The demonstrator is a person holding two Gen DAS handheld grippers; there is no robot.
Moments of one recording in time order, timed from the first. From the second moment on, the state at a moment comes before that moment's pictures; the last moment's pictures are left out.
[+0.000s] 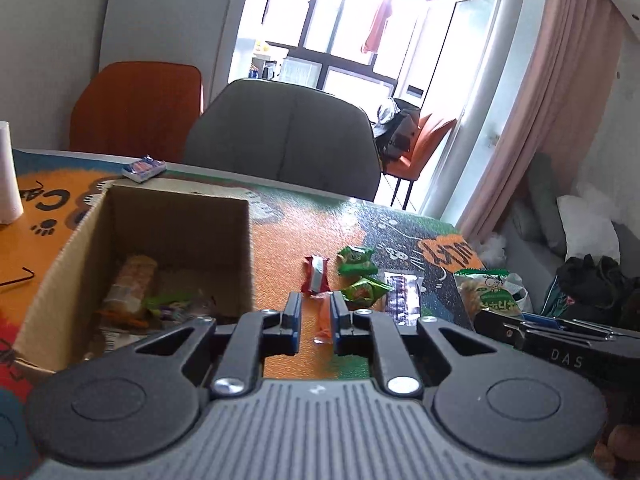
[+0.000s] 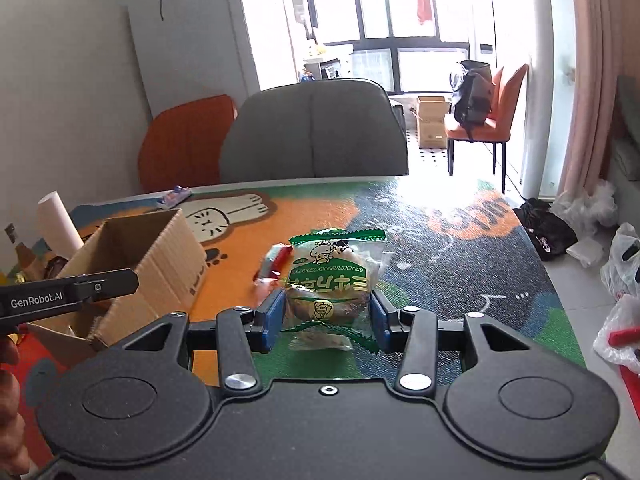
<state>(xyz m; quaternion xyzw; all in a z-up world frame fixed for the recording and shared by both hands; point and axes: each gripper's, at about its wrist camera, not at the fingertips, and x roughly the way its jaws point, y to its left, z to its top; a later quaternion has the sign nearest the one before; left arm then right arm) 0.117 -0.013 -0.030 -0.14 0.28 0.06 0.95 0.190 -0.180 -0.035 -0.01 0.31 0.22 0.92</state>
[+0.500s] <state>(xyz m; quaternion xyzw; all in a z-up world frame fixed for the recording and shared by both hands) 0.161 -0.048 -0.061 -0.12 0.32 0.02 0.94 0.208 -0.207 -0.055 0.01 0.33 0.20 0.92</state>
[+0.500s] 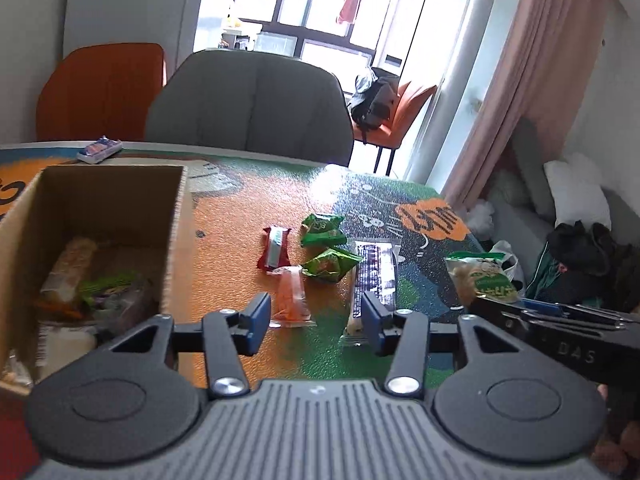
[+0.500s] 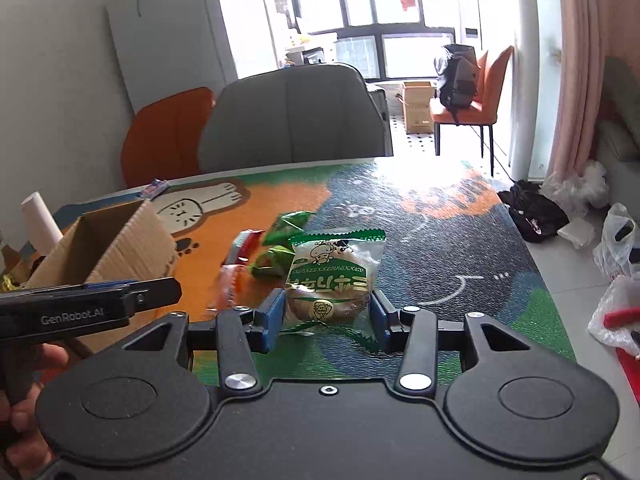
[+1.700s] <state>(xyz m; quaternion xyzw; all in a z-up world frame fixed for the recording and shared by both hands) 0.232 -0.047 -0.113 -0.09 0.36 0.06 0.93 0.242 -0.217 -0.085 0.03 0.36 0.19 0.91</state>
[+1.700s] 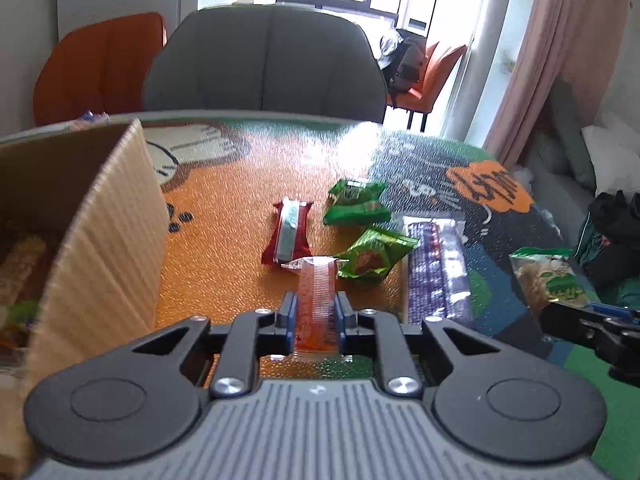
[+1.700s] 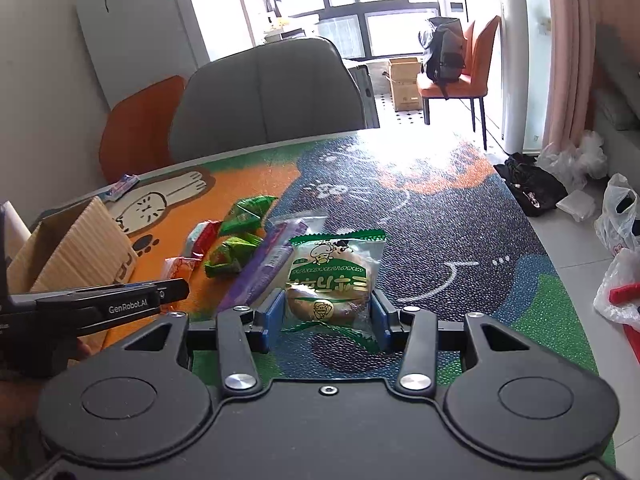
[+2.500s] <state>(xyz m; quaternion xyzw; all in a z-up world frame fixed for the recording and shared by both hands) 0.162 -0.019 -0.050 -0.09 0.31 0.07 0.94 0.202 -0.171 -0.037 0.01 0.31 0.24 0.92</state>
